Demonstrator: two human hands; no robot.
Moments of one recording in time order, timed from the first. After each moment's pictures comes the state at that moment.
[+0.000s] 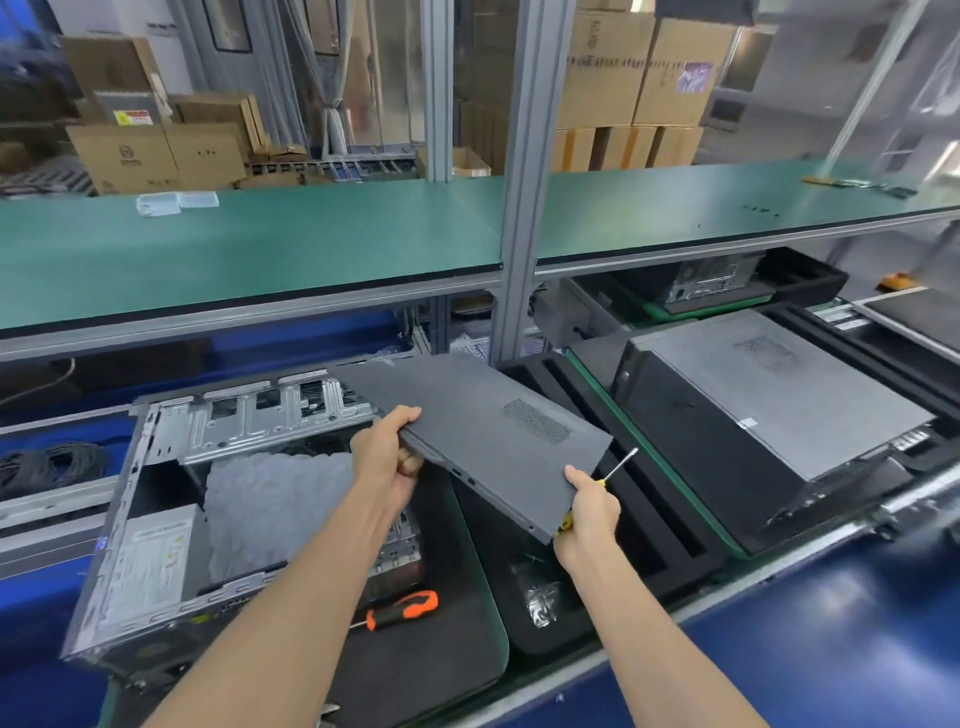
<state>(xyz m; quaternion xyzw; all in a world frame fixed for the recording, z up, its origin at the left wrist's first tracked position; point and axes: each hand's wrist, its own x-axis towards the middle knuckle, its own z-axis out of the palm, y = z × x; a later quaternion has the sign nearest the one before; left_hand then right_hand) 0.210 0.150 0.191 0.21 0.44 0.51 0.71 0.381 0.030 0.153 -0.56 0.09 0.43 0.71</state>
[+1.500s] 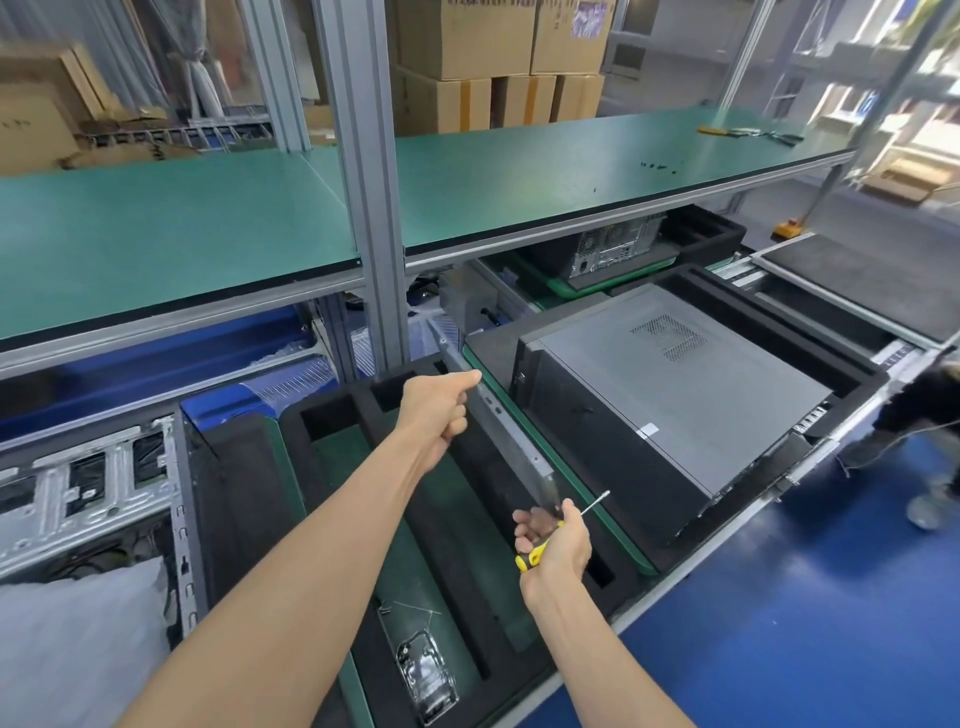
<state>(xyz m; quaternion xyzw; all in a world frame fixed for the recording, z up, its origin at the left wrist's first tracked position) 0.483 0.215 0.177 0.45 0.43 0.31 0.72 0.534 0.046 0.095 -0.52 0.23 0.37 0.74</state>
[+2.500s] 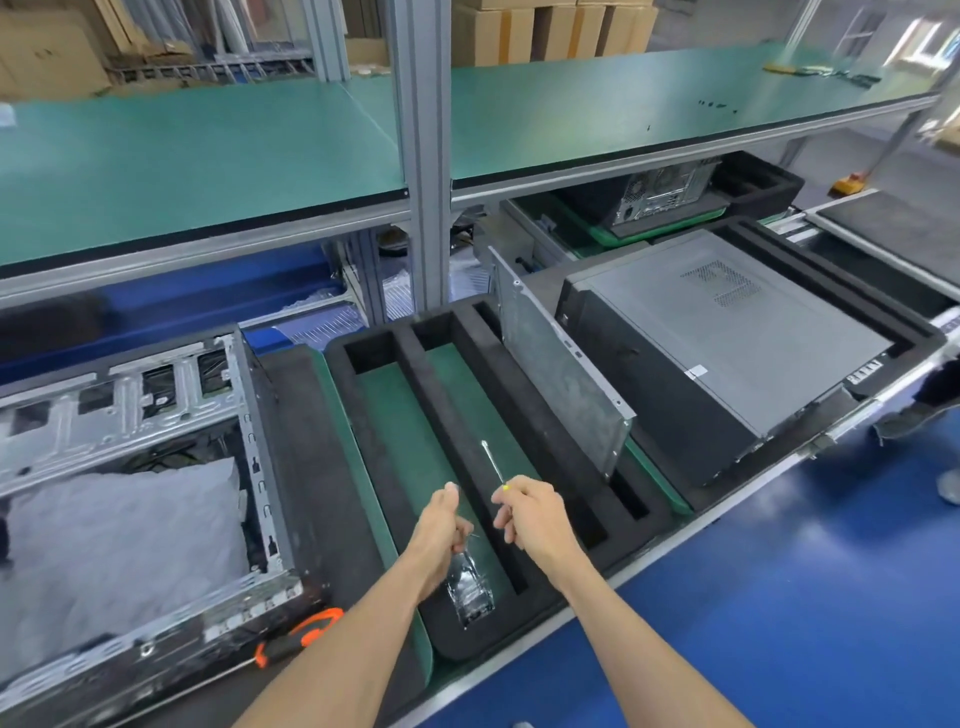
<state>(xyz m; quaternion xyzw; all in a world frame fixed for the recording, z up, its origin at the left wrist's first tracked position) 0.355 0.105 -0.004 0.44 0.55 0.15 0.69 0.471 0.025 0.065 -0.75 -0.26 0.43 0.43</state>
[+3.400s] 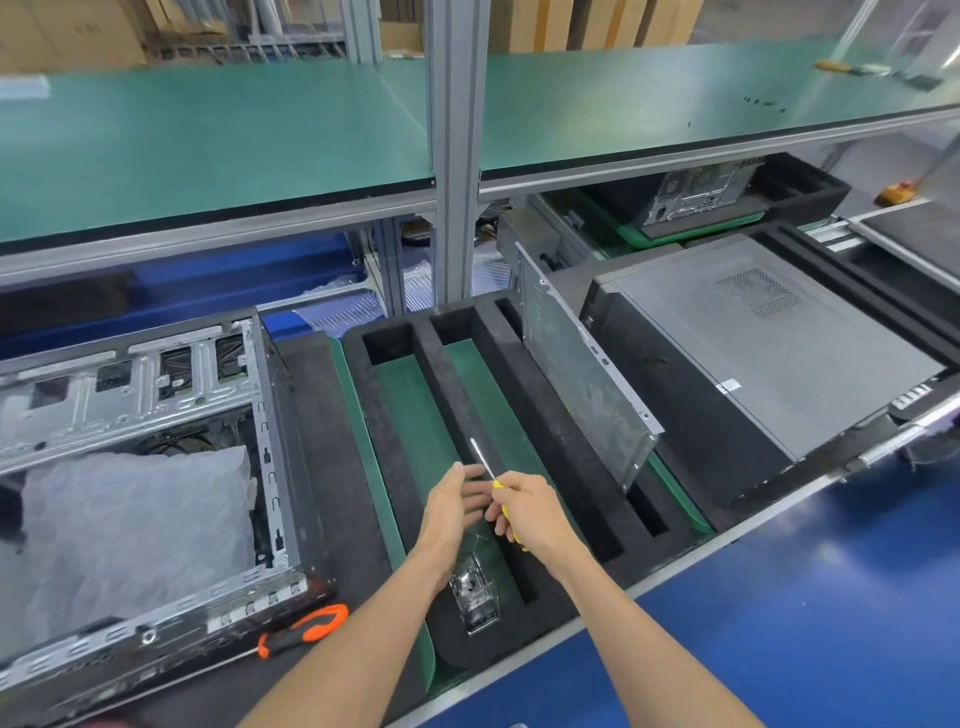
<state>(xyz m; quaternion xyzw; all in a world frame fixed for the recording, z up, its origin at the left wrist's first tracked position) 0.364 0.111 0.022 0.43 0.51 0.25 0.70 0.471 0.053 0.063 -0.74 -0.32 0.46 0.36</state>
